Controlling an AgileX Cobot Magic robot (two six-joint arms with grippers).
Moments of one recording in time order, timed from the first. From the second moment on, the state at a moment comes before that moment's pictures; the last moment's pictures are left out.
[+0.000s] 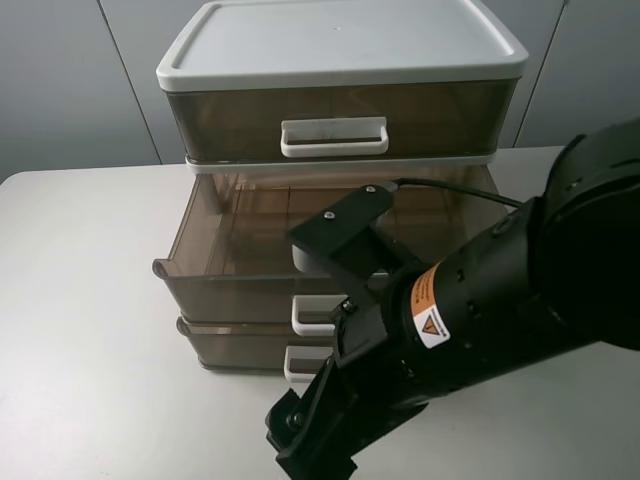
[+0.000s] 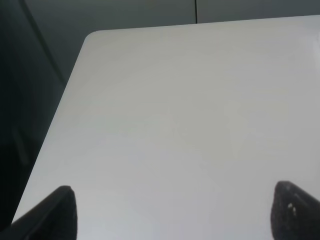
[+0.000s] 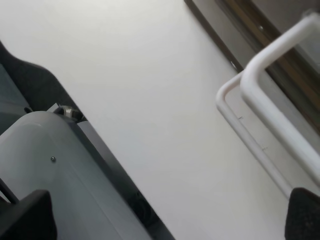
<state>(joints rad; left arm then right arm) -0.05 0.00 -0.51 0.21 1.07 -0.09 1.13 1.39 -0.72 0.17 0.51 0.17</state>
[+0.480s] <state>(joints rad) -0.05 0.00 -0.51 0.21 1.07 -0.09 1.06 1.39 -0.71 0.11 0.39 0.20</state>
